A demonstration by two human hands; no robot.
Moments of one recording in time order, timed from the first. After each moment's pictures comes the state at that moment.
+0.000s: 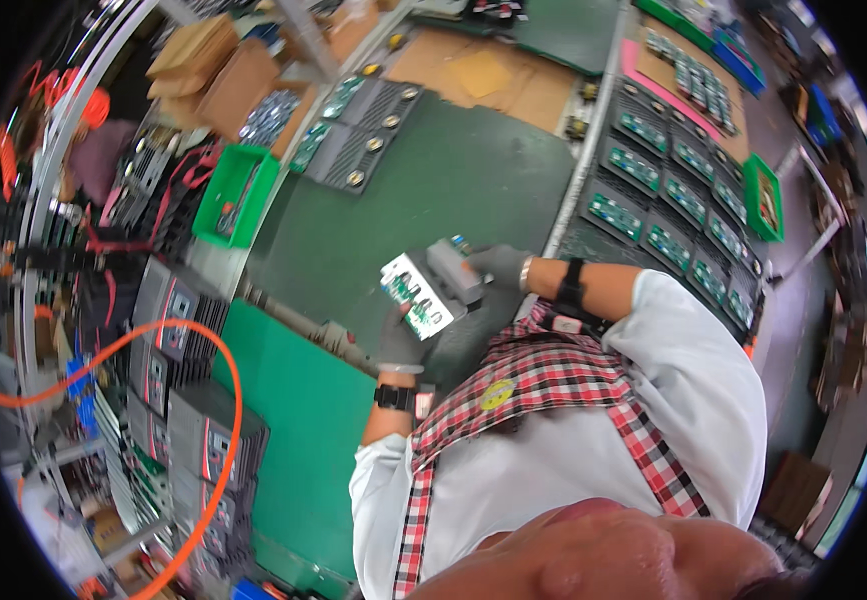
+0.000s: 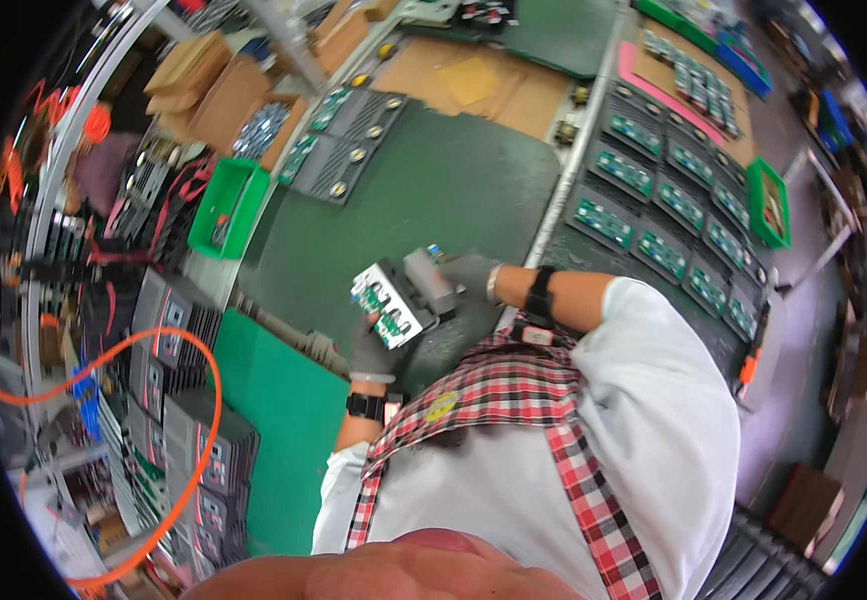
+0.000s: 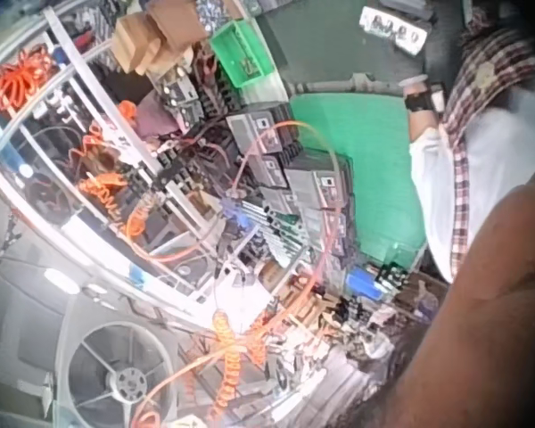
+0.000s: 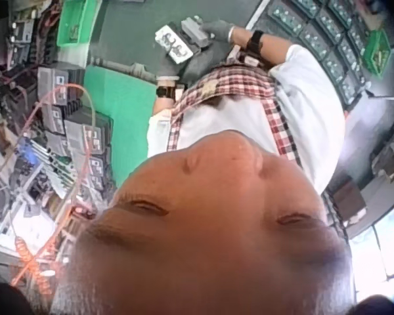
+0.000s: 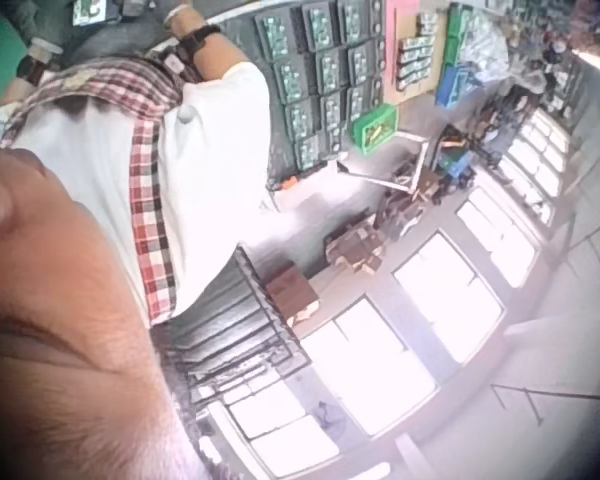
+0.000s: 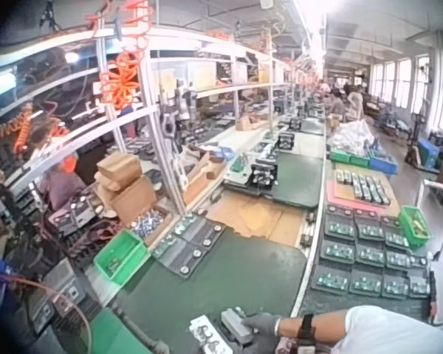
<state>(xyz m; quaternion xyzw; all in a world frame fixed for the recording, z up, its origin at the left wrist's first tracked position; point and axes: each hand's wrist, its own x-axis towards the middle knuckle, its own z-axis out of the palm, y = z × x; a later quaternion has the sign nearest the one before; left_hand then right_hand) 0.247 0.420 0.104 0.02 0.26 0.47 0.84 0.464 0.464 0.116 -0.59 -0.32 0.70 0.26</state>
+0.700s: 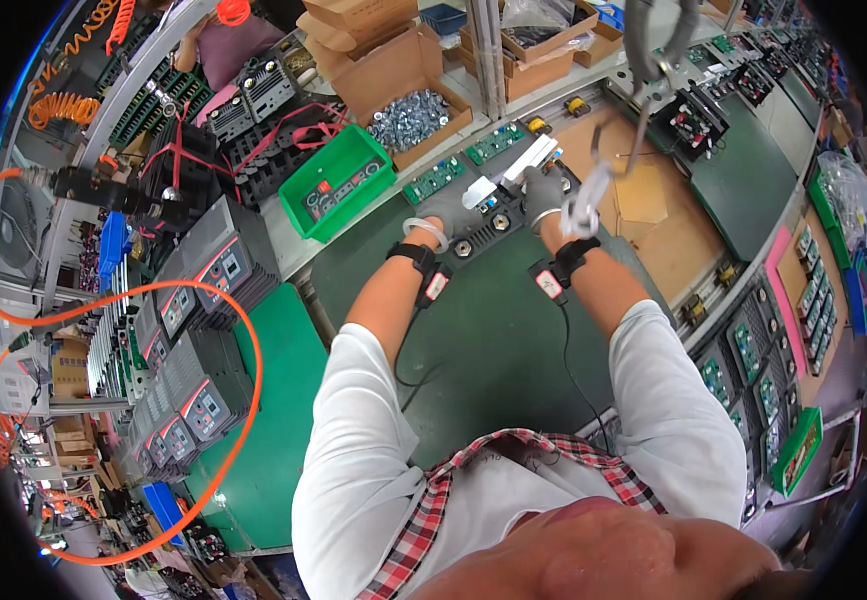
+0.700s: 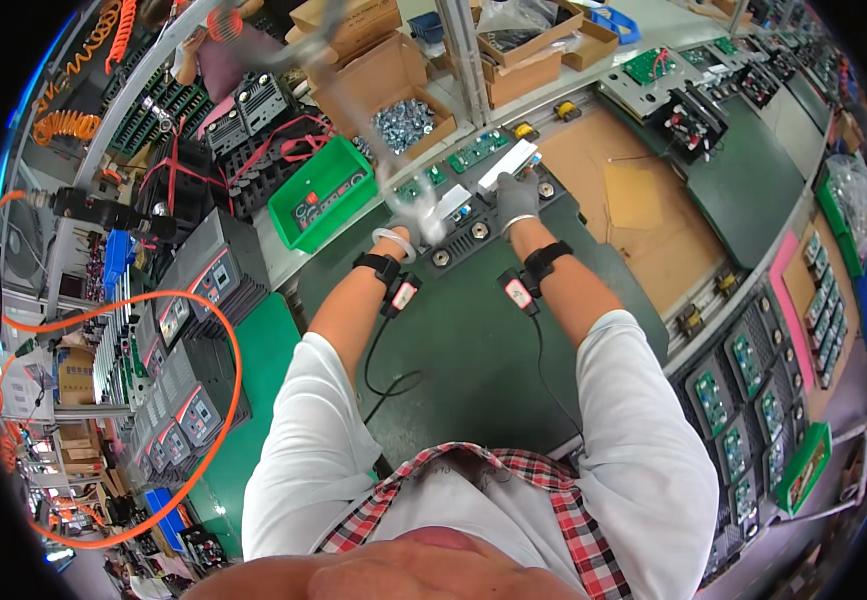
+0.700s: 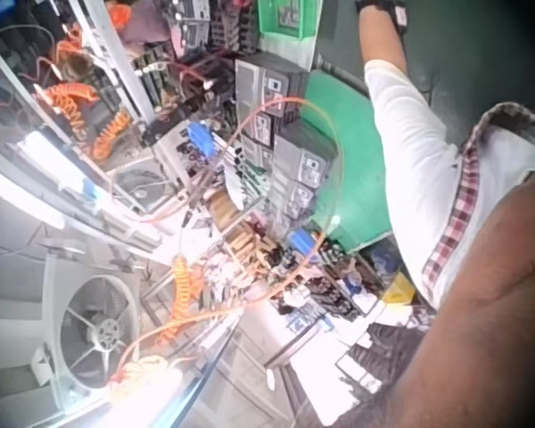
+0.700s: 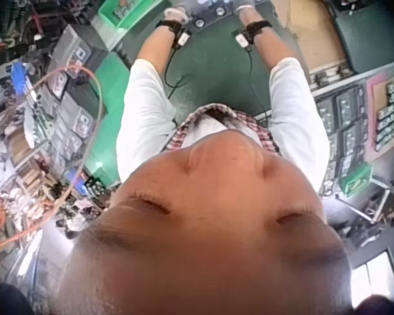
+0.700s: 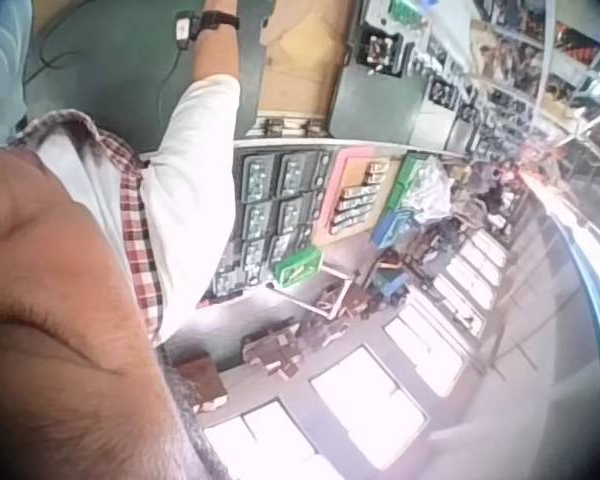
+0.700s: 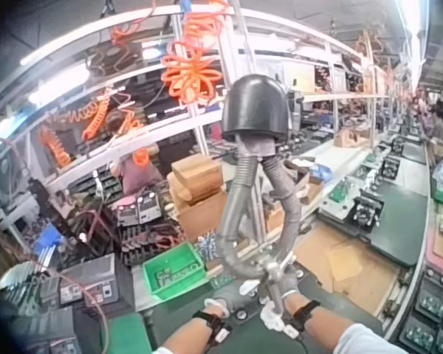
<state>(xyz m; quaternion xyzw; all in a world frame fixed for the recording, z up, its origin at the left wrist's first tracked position) 0.243 0.750 0.164 0.64 0.70 0.07 0.31 0.400 0.813 0.092 -0.54 -0.27 0.59 0.54</state>
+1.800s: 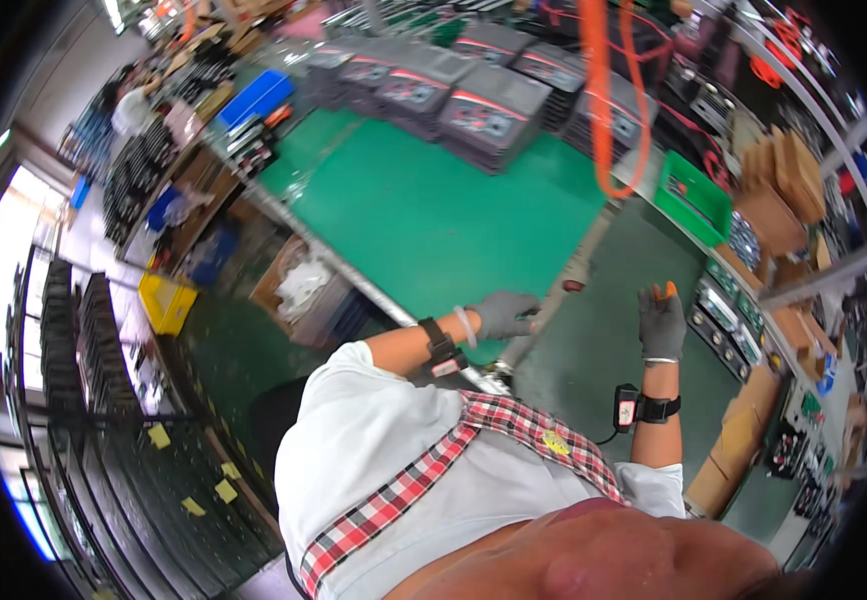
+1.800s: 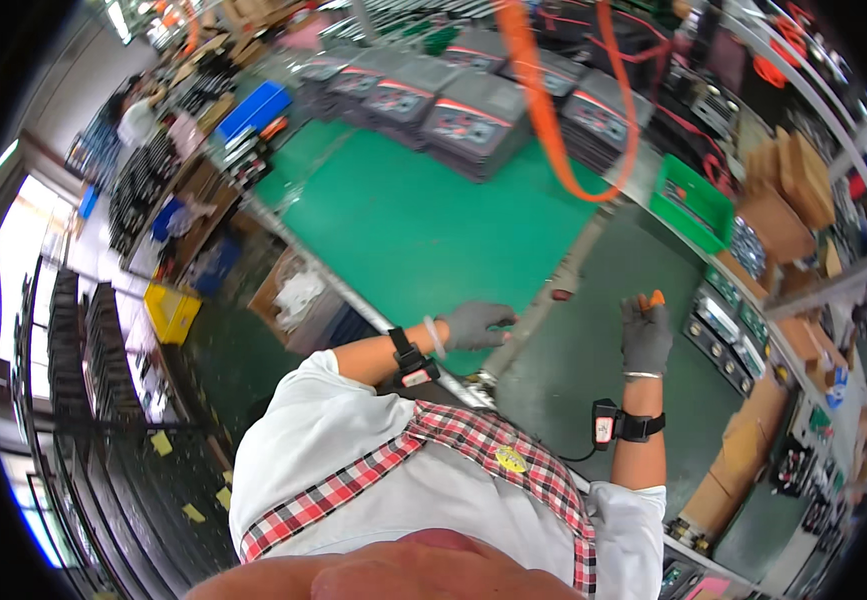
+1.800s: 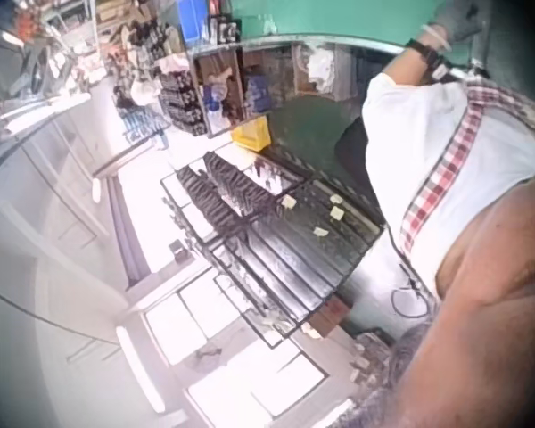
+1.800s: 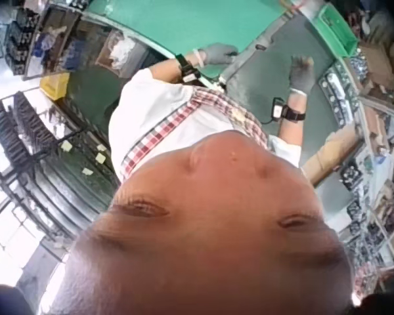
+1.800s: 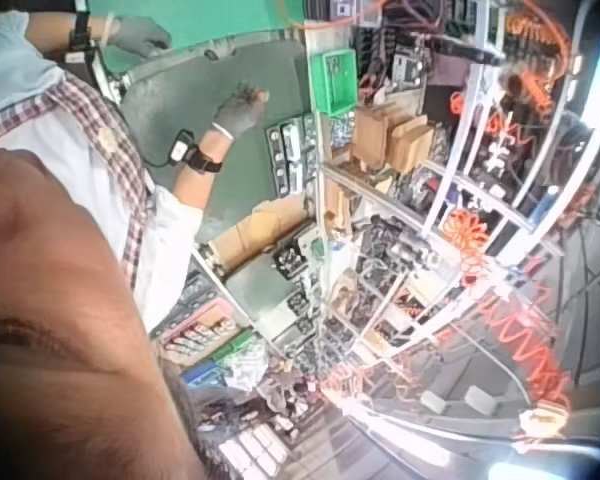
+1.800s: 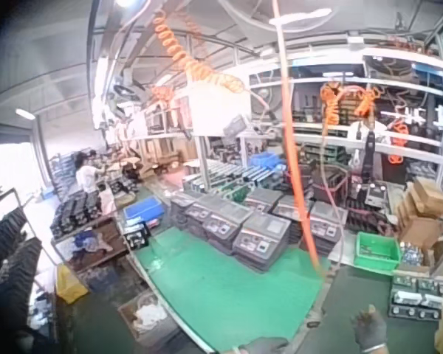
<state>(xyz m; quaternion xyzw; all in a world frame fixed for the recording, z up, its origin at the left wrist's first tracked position) 0.190 0.236 0.136 0.45 0.79 0.29 0.29 0.300 0.529 0.131 -0.24 -0.30 0.88 0.29</state>
